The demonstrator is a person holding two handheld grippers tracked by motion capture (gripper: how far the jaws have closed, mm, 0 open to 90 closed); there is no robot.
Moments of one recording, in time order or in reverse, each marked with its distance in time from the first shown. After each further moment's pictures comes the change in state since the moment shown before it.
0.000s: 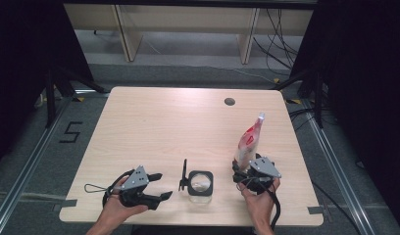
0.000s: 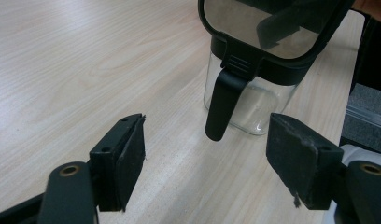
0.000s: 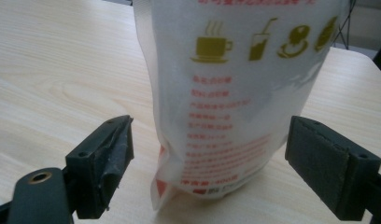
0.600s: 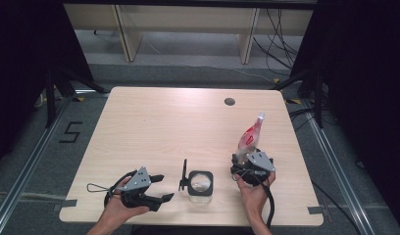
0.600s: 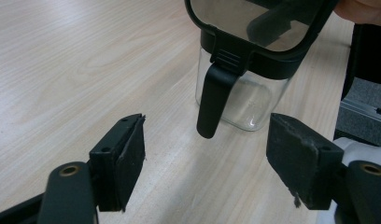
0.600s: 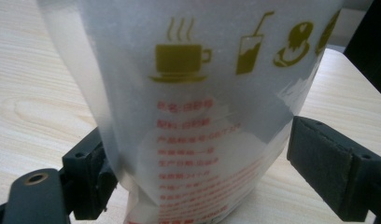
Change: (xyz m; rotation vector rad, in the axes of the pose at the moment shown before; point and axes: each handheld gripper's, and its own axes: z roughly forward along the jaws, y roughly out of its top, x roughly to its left) left arm -0.004 -0.001 0.004 0.028 -0.020 0.022; right arm 0.002 0.002 0.022 -0.002 -0.097 0.076
